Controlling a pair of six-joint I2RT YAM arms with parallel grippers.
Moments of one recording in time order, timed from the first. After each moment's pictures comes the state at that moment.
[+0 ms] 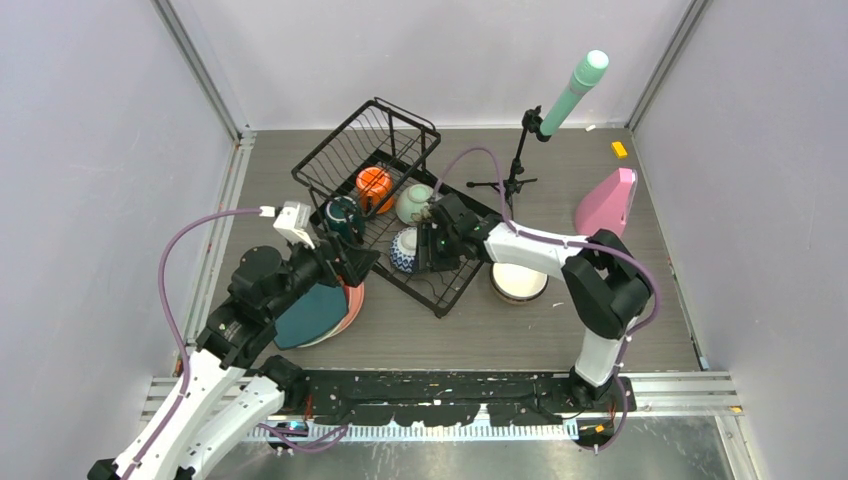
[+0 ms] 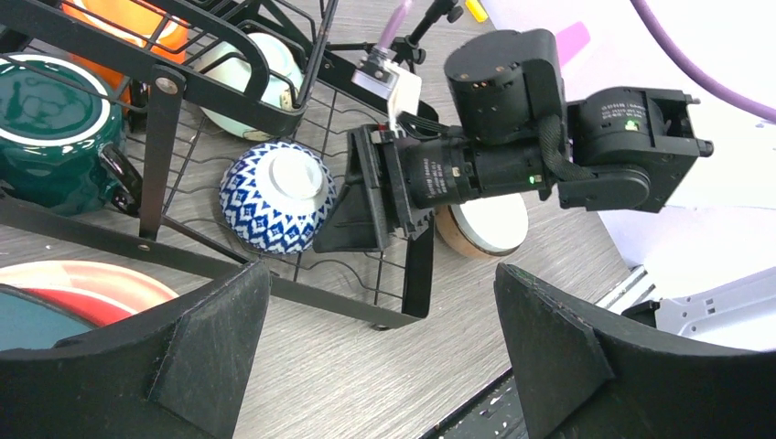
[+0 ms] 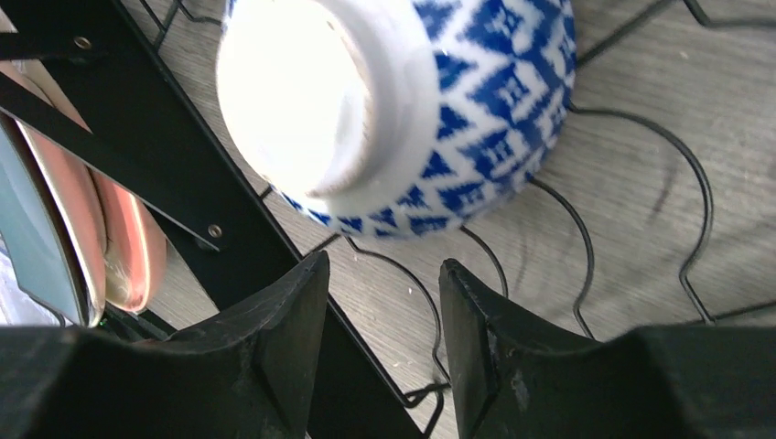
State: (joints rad) left arm -0.53 0.57 0.74 -0.35 0.09 -0.52; right arm 0.76 1.81 1.20 -0.31 -0.14 0.66
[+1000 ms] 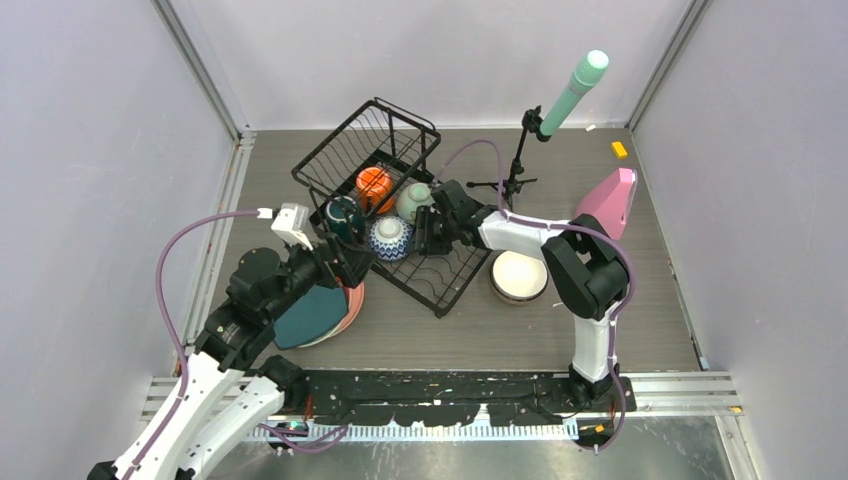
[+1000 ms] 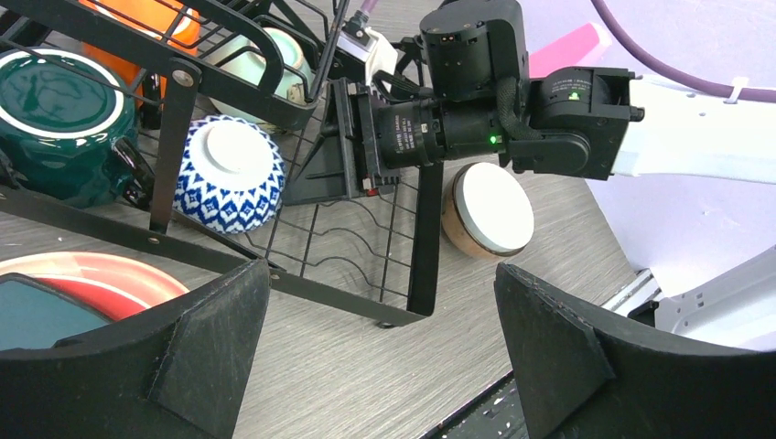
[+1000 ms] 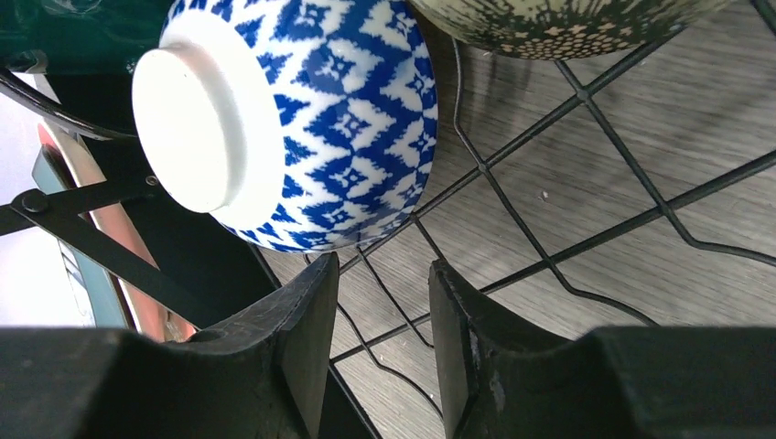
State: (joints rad) left arm -0.53 0.55 0.74 -0.38 0.07 -0.52; right arm 0.68 1.93 1.25 -0.14 -0.23 0.70
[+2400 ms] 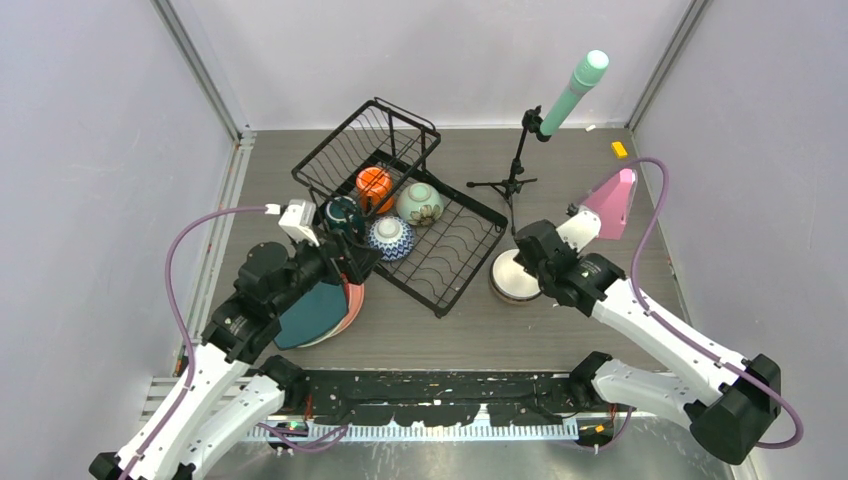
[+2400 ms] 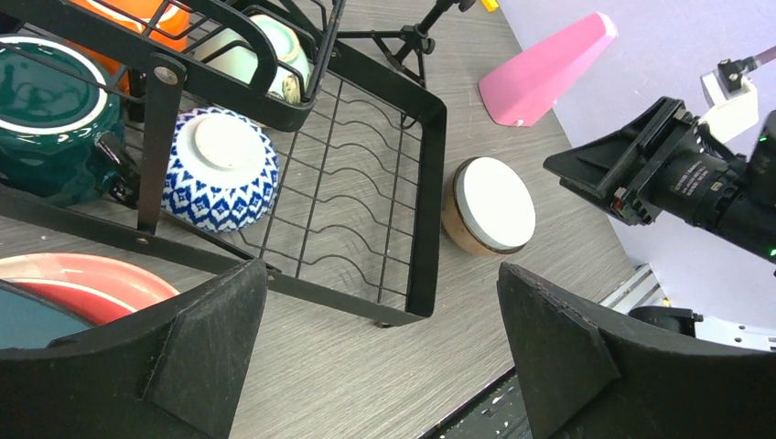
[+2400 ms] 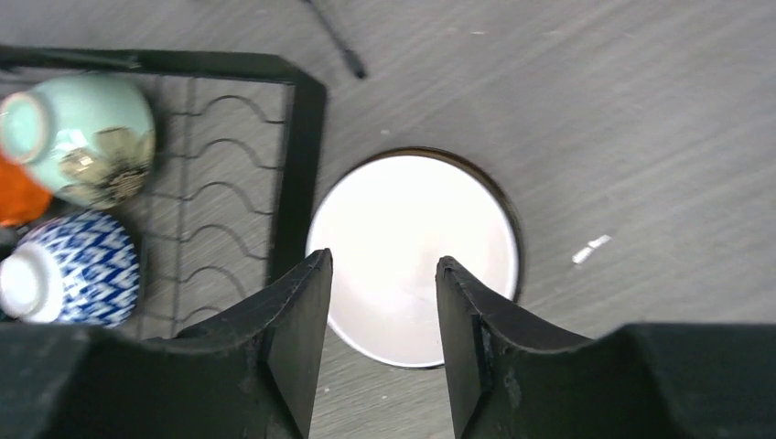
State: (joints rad) left arm -0.53 0.60 0.73 -0.35 0.08 -0.53; right arm 0.68 0.99 0.84 -0.69 0.65 1.04
